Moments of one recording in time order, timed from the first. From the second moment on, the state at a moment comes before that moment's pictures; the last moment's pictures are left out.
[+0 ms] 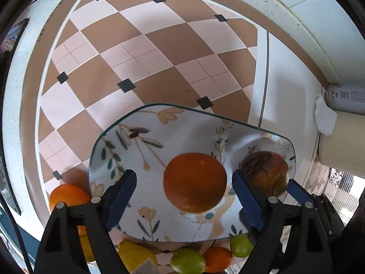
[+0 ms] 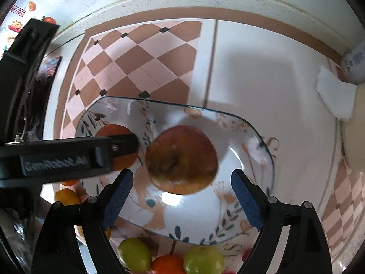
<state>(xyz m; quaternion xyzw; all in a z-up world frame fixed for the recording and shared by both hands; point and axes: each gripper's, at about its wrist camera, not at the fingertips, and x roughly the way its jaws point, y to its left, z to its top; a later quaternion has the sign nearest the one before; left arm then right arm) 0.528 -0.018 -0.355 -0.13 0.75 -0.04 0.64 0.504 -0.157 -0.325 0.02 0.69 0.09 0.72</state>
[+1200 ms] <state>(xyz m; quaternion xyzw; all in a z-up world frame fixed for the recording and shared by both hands) 0.348 0.016 -0.174 0.03 0.59 -0.03 0.81 0.320 -0.159 -0.172 0.07 0.62 0.02 0.78</state>
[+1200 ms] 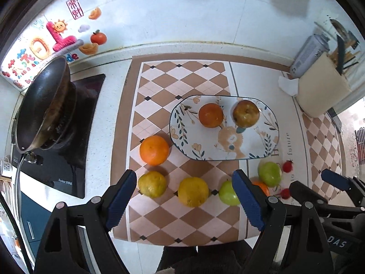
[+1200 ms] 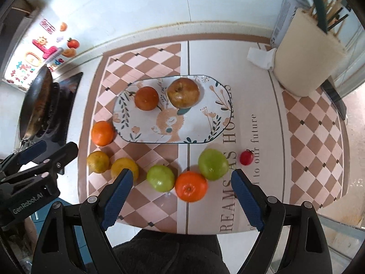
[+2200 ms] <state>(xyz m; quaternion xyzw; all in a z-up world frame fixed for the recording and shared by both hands) 0.325 0.043 -0.235 0.00 0.66 -0.01 0.75 0.291 -0.191 -0.273 0.17 0.66 0.01 0.73</state>
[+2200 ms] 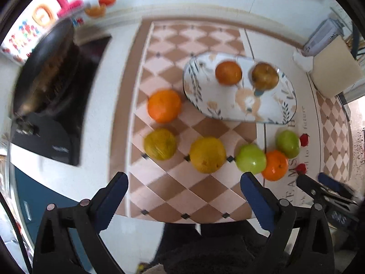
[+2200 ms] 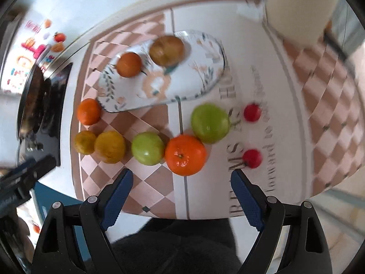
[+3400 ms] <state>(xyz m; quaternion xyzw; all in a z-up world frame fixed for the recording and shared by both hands) 0.327 0.022 -0.347 -0.06 0.73 -0.07 0.68 0.287 -0.214 -0.360 0.24 0.68 0.04 0.69</state>
